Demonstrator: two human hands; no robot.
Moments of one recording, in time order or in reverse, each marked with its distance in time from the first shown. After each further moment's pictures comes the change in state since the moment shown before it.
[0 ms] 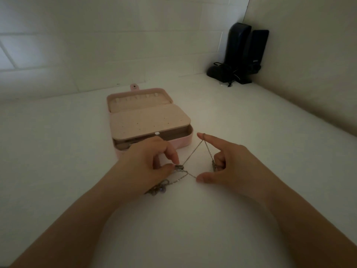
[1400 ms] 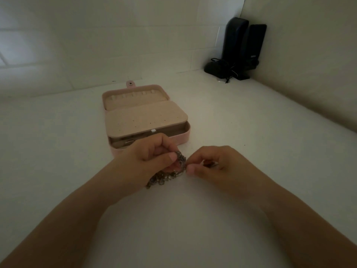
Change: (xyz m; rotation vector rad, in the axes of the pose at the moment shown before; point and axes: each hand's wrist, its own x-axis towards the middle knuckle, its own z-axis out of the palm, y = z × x) left_hand 0.003 0.002 0.002 -0.555 -0.117 -0.078; right_hand -0.004 -0.013 0.011 0.107 -0.032 -0.099
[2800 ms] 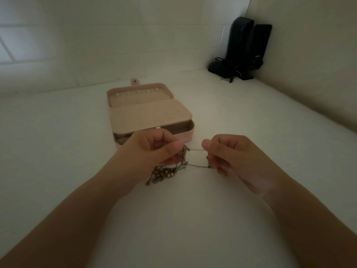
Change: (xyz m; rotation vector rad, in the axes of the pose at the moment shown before) left_hand 0.005 -0.004 0.000 -0.135 0.121 0.003; right_hand 0.001 -0.001 -0.011 0.513 0.057 0.142
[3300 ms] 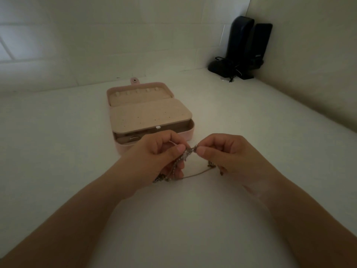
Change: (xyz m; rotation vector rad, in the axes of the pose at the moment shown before) left_hand -0.002 0.001 0.007 0.076 -0.103 -0.044; right_hand 0.001 0.002 0.005 -0.041 0.024 -0.070
